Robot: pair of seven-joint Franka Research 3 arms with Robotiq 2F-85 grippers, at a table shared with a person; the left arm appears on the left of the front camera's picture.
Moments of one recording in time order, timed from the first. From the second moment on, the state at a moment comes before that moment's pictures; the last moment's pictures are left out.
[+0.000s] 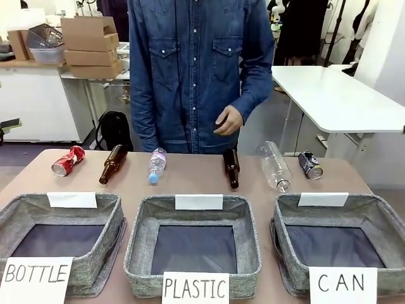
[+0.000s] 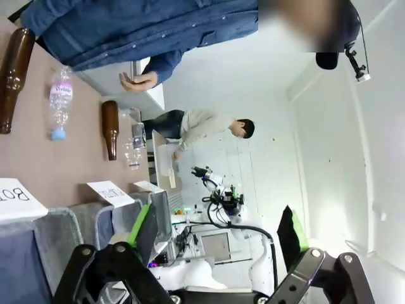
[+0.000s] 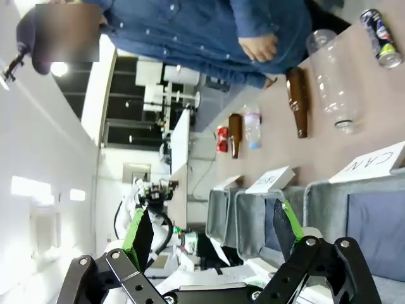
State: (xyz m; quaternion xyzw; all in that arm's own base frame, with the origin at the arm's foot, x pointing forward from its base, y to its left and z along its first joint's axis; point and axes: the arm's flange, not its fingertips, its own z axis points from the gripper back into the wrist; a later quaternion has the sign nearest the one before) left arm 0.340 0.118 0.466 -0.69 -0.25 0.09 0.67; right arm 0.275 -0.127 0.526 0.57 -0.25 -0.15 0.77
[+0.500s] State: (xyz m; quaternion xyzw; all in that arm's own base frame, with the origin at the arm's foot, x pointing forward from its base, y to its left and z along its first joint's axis) left arm 0.327 0.126 0.464 -0.70 -0.24 0.08 0.67; right arm 0.272 -0.125 0.527 0.57 -0.24 -0.14 0.77
